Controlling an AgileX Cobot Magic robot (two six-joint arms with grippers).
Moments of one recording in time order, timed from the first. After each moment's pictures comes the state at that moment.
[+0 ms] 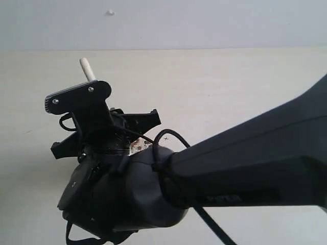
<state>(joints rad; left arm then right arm) -0.27 0.01 0.00 0.15 0.11 -0.39 1.25 2.10 -1.21 -1.61 0.94 2.11</state>
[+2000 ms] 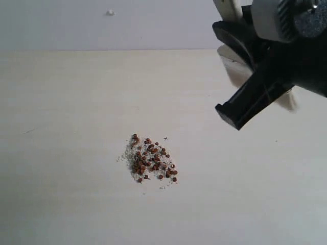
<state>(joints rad) -0.27 0.01 0.00 0.15 0.11 -0.39 1.00 0.94 -0.61 -1.74 0.41 1.37</state>
